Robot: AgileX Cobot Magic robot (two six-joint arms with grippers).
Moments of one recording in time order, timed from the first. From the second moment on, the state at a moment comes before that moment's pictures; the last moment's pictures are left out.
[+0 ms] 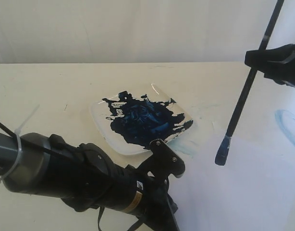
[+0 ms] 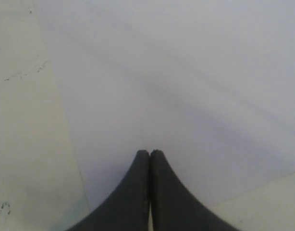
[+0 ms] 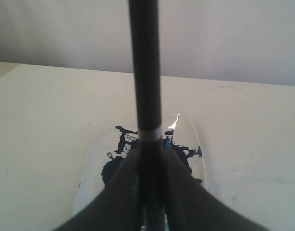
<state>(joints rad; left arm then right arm) -1.02 1.85 -0.87 1.67 -0.15 -1.71 -0.03 1.17 -0.71 1.56 0.80 -1.60</state>
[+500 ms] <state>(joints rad) -1.02 1.87 -0.88 1.66 -0.15 -1.70 -0.03 1.25 -0.71 1.65 0.85 -1.72</state>
